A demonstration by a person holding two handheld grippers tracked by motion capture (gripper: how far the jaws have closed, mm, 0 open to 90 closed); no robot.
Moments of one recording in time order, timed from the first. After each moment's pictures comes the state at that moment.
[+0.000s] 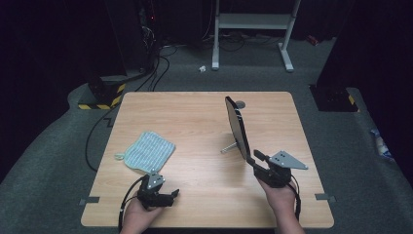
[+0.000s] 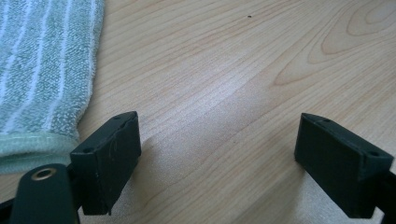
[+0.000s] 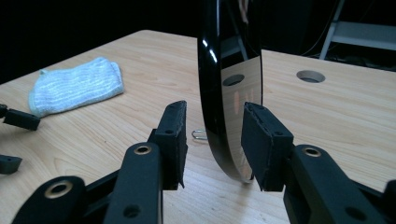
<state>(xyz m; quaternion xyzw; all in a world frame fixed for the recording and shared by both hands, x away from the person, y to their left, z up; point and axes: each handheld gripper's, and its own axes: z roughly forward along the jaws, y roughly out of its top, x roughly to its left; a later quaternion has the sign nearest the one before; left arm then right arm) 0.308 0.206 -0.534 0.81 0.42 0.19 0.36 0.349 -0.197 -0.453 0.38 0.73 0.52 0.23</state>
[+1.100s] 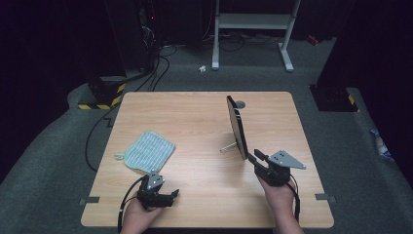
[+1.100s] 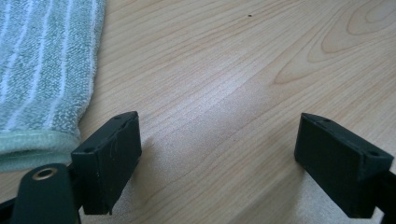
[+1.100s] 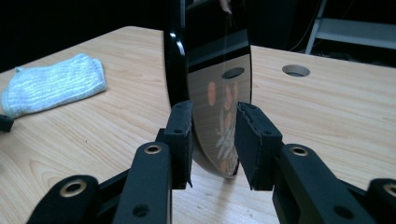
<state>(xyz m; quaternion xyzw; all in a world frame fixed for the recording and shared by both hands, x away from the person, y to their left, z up) 0.307 0.207 -0.533 0.81 0.42 0.19 0.35 0.354 -0.193 -0.460 0.40 0.72 0.50 0.25</state>
